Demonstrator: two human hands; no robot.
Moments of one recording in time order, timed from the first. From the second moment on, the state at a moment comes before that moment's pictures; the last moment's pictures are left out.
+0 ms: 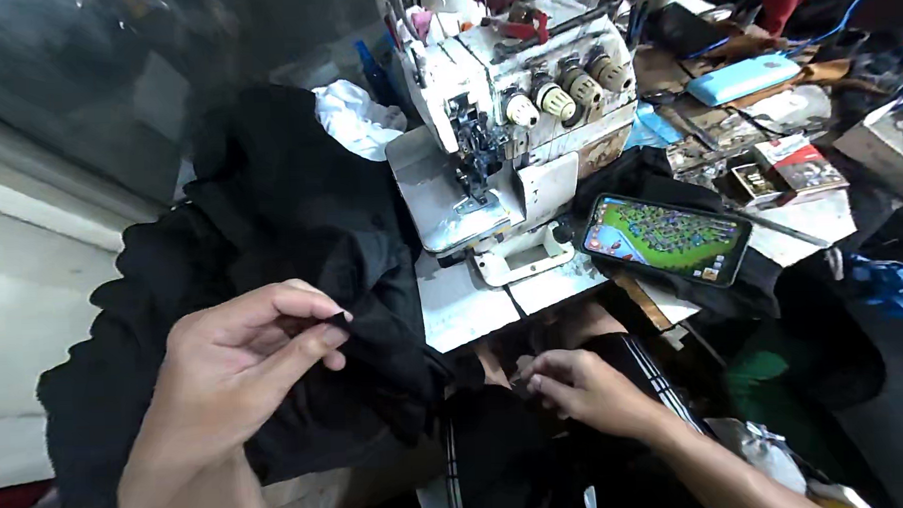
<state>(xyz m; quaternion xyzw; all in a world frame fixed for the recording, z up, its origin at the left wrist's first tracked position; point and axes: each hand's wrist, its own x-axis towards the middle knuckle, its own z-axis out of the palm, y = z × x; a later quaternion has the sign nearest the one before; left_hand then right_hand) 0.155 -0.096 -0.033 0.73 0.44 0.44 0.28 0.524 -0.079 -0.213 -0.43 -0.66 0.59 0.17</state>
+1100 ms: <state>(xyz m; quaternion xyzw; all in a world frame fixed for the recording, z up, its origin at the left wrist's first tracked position) 0.223 -0.057 -0.012 0.84 0.37 0.30 0.24 0.552 -0.057 -0.155 -0.37 -0.64 0.54 0.40</state>
